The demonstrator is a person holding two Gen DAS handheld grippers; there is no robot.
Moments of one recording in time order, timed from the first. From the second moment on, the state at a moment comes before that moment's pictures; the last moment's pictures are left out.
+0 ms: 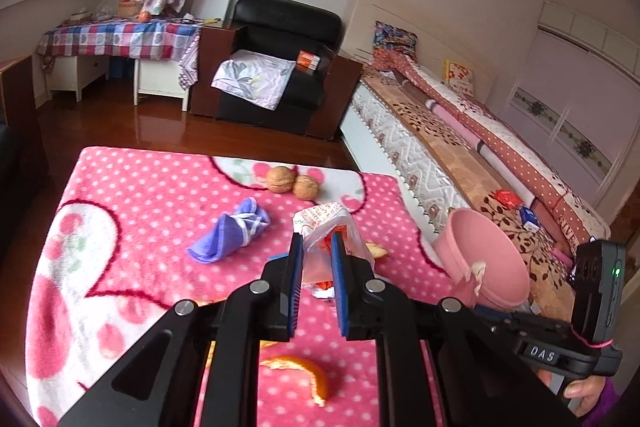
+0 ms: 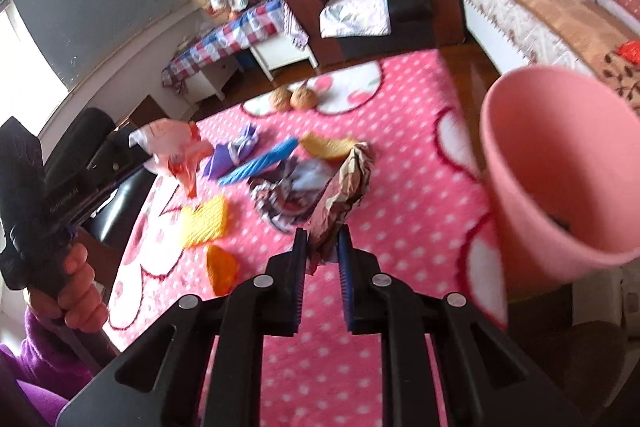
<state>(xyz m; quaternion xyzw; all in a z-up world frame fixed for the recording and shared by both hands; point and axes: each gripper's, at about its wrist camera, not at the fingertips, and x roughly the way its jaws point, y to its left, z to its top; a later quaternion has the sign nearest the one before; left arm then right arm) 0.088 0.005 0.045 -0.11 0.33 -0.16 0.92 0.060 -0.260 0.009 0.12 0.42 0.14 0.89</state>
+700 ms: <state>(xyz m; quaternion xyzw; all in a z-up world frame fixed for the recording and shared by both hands) 0.108 -0.097 0.046 -0.07 0.36 -0.24 0.90 0.052 -0.348 0.021 0.12 0.36 0.01 0.93</state>
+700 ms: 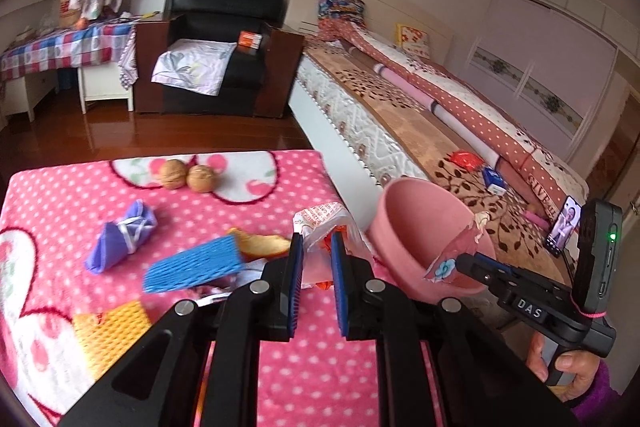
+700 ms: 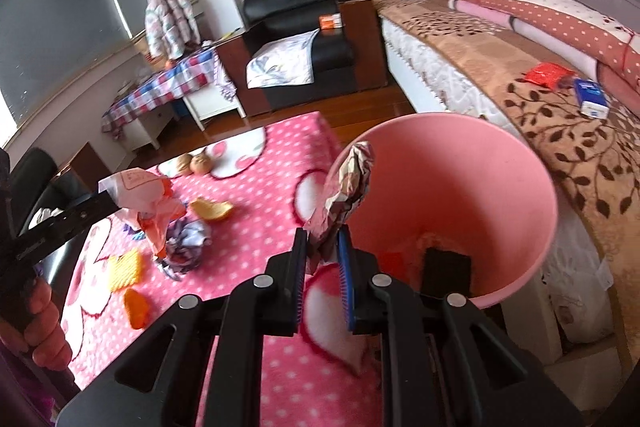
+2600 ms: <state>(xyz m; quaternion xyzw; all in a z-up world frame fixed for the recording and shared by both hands) 0.137 -0.230 0.025 -0.02 0.38 -0.32 0.87 0.058 -0.416 -0.003 0.16 0.36 -0.07 0.92</state>
